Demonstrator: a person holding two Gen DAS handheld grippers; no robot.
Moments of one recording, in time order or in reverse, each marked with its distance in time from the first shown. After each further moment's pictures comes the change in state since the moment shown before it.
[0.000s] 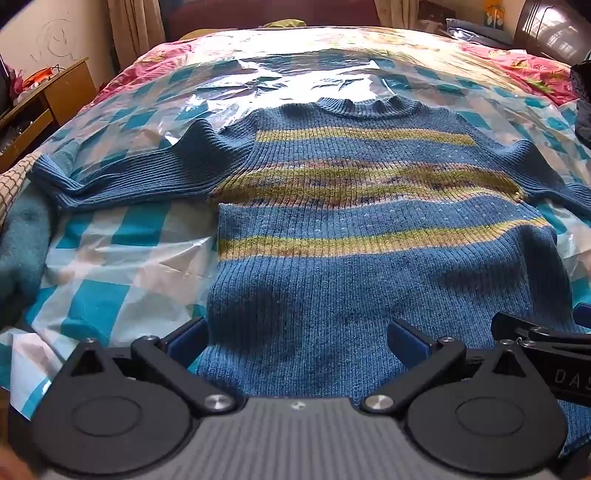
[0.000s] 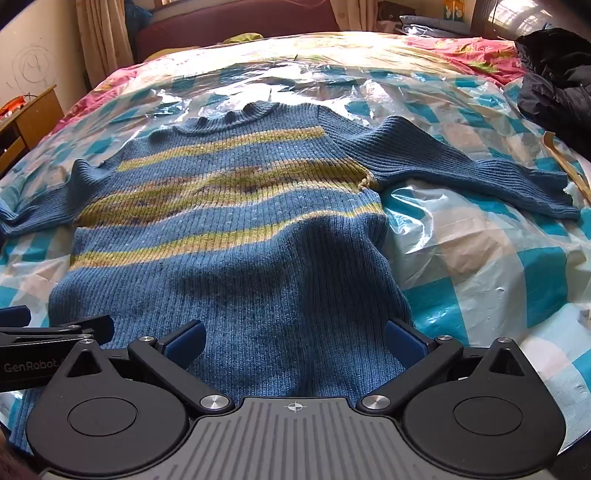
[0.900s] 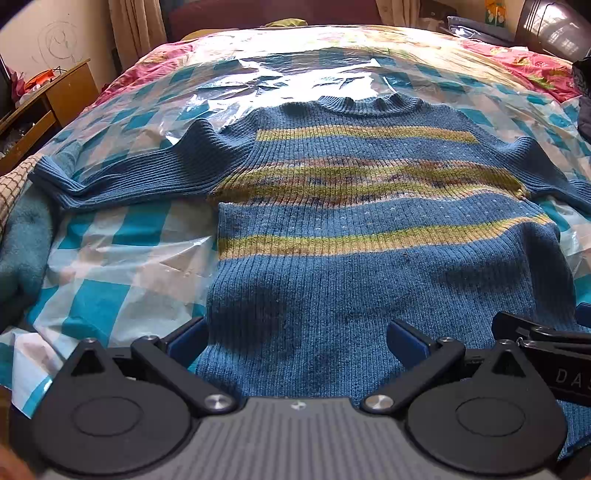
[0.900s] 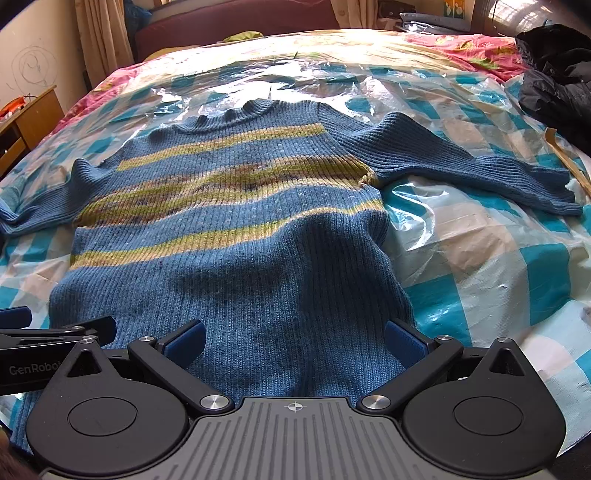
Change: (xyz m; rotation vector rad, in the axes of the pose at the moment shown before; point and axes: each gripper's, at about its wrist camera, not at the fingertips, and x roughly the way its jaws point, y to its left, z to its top) left arm 0.000 -0.003 -0.001 0.006 0.001 0.017; right arm 0.003 -0.002 0.001 0.004 0.005 0.008
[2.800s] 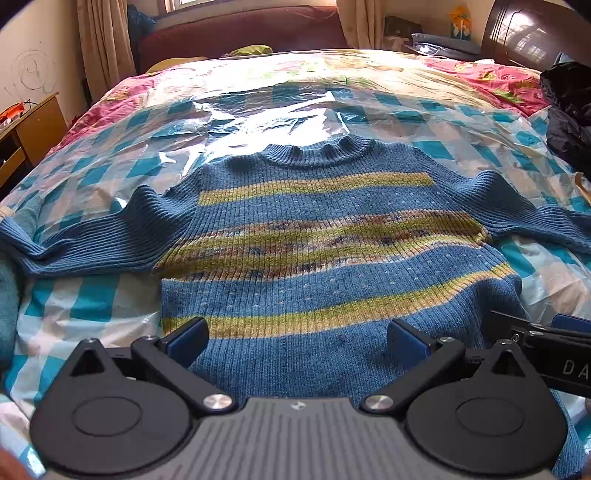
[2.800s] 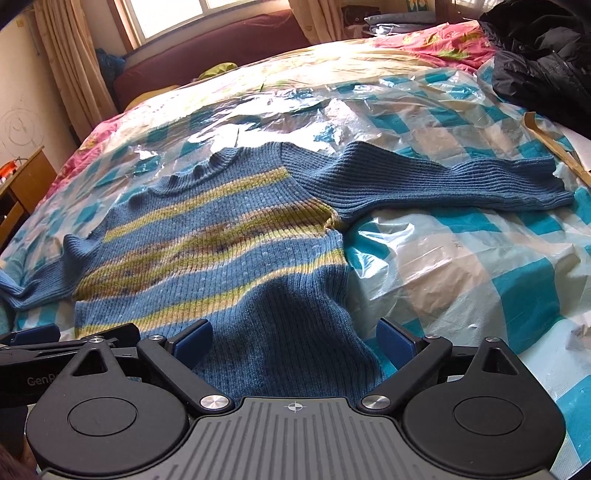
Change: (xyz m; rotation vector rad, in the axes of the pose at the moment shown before) left arm 0.002 -0.036 0.046 0.065 -0.079 -0.083; right arm -0.005 -0.041 0.030 0.164 -0.071 0.057
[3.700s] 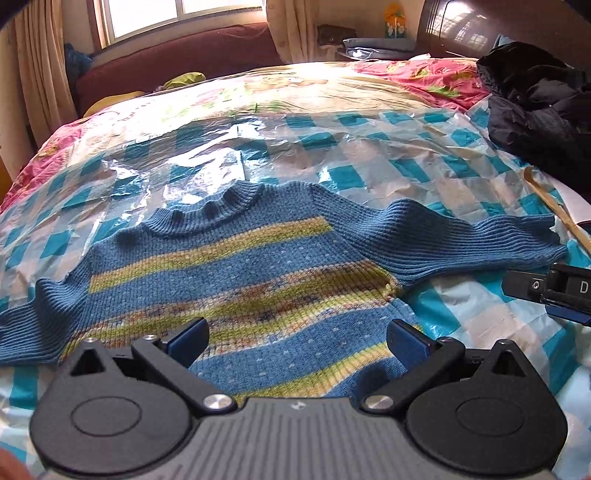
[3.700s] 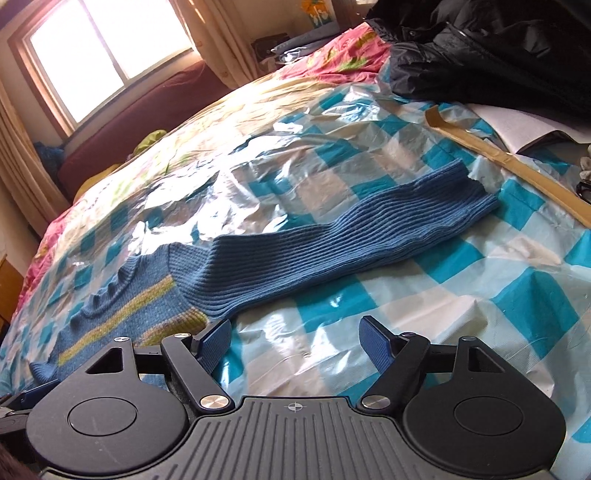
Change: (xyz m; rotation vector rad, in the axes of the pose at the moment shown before) left arm 0.021 -0.094 0.051 0.145 -0.060 -0.120; right arm -0.002 -0.126 0.050 0.293 -0.117 -0.063
